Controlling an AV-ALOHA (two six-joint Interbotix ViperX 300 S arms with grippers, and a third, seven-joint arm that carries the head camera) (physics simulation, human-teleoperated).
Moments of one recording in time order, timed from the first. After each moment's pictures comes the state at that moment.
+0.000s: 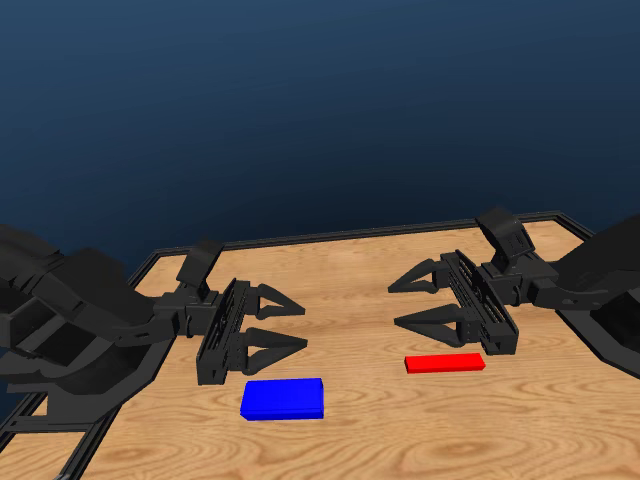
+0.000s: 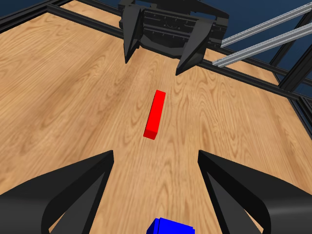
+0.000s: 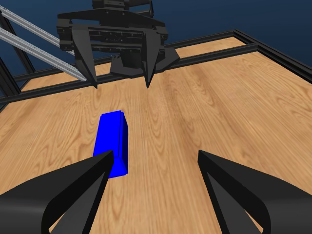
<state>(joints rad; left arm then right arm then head) -0.20 -0.12 1.07 -0.40 -0.70 -0.07 0.08 0.00 1.06 0.20 -0.89 0.08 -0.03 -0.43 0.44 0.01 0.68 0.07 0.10</state>
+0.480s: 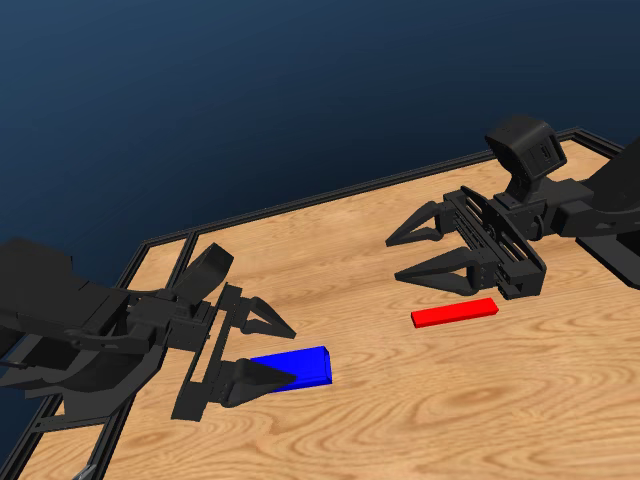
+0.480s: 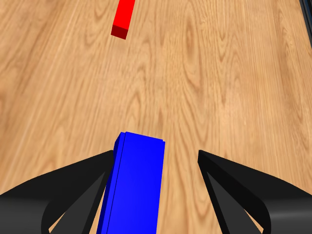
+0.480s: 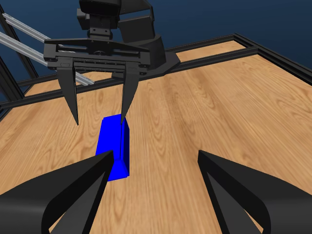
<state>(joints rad) -0.22 -0.12 0.97 -0.26 -0.16 -0.22 0.08 0.00 1.08 0.19 -0.93 0.10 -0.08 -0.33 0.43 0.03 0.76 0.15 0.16</state>
